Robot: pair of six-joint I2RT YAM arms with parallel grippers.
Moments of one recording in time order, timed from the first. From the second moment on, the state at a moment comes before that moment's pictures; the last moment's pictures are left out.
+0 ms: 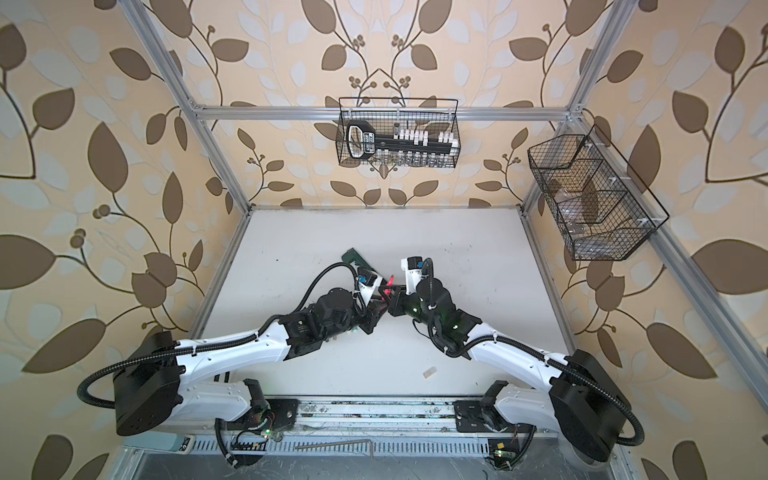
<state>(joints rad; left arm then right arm) -0.94 1.29 0.69 0.17 -0.06 -0.30 0.74 1.20 0.59 0.30 -0.07 0.69</state>
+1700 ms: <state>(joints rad) -0.94 1.12 0.56 0.29 -0.37 -0.35 1.34 0.92 0.37 -0.66 0.33 1.19</state>
